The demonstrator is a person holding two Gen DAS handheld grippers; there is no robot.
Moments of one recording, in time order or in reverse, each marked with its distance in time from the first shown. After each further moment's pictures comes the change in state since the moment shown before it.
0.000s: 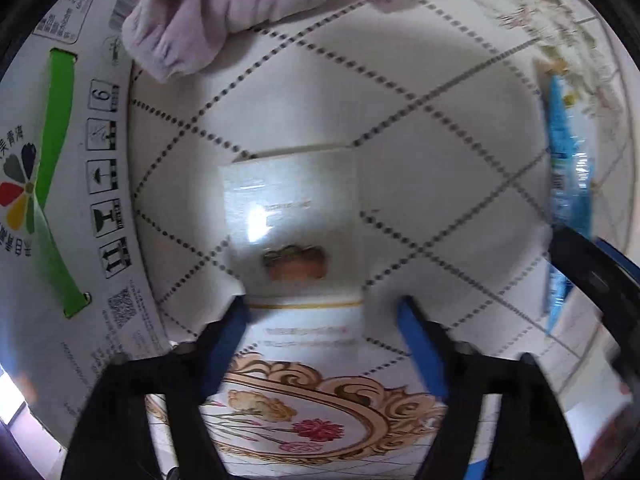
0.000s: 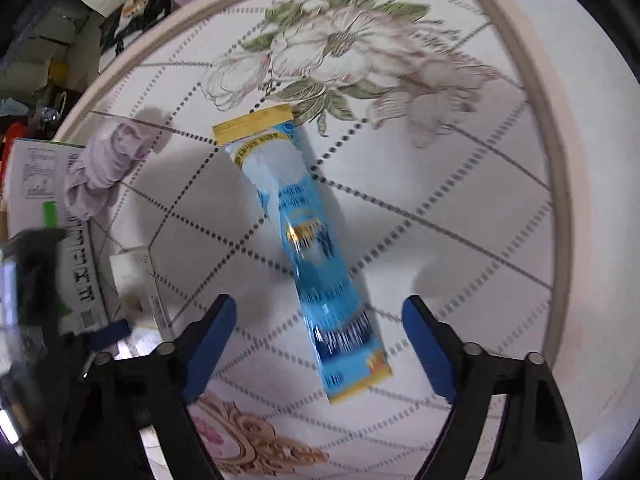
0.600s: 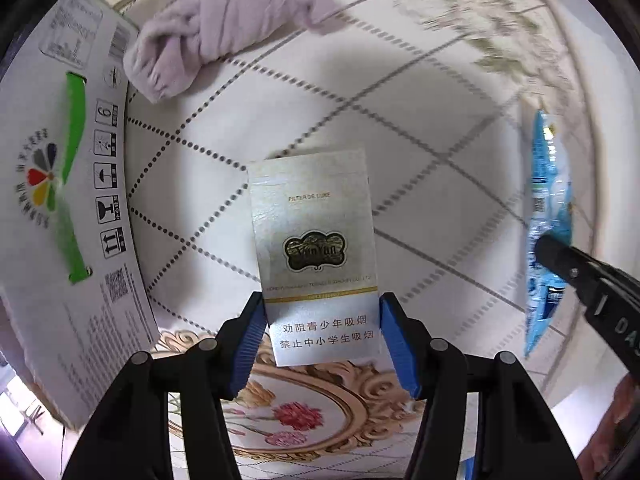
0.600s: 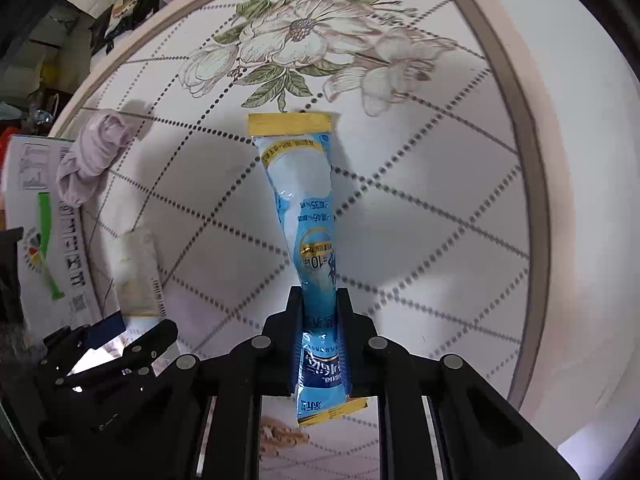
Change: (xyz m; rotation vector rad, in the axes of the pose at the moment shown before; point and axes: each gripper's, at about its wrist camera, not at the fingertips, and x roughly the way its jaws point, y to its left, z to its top) left arm -0.028 -0.014 -0.048 0.070 -0.091 -0.038; right arm -0.024 -0.012 -0.031 0.019 -0.022 -0.008
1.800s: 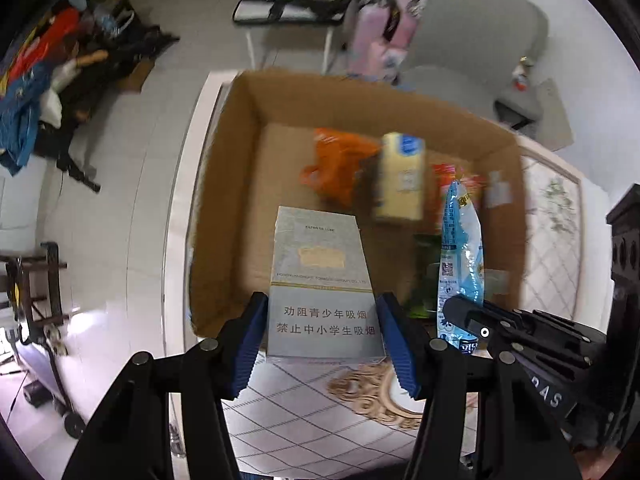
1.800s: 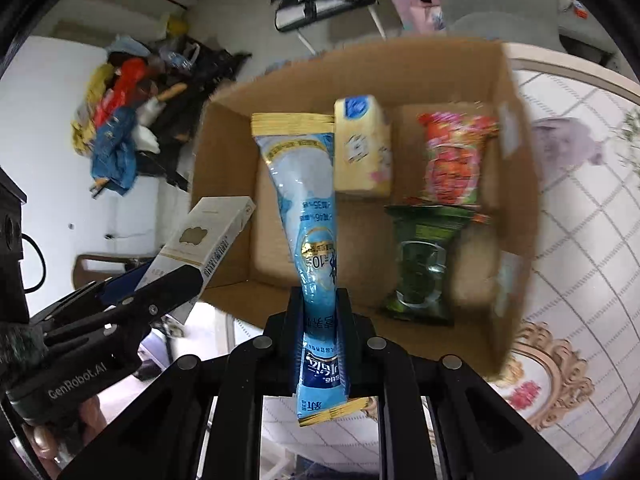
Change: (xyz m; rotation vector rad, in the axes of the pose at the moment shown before) left arm -0.151 0.359 -0.078 -0.231 -0.243 -0.061; right arm -0.039 0.404 -0.090 -0.299 -0.002 0.276
